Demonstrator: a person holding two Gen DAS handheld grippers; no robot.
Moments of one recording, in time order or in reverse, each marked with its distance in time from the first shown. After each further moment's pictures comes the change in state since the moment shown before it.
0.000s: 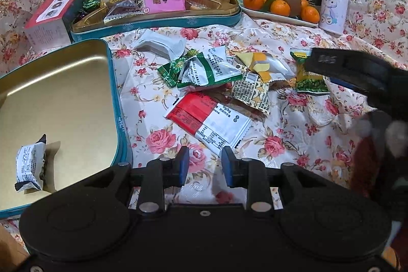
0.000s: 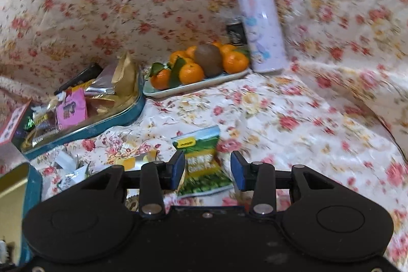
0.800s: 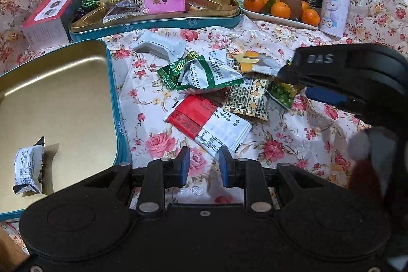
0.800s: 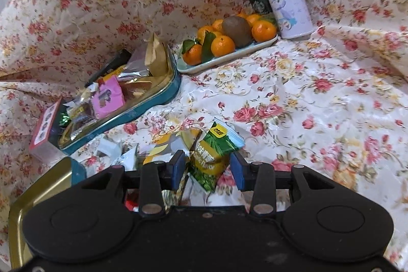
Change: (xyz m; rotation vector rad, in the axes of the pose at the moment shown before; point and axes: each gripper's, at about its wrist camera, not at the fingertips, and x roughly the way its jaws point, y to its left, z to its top) left arm 0.001 0.004 0.002 -0.009 0.003 -0.017; right arm -0.007 0.016 0.000 0.127 0.147 0.141
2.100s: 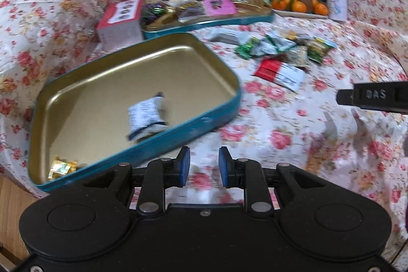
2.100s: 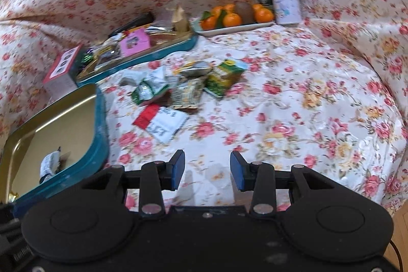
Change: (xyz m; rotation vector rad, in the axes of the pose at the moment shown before) left arm -0.083 0.074 -0.074 0.133 -0.087 0.104; right arm -0.094 0.034 -0.095 -0.140 0.024 -0.092
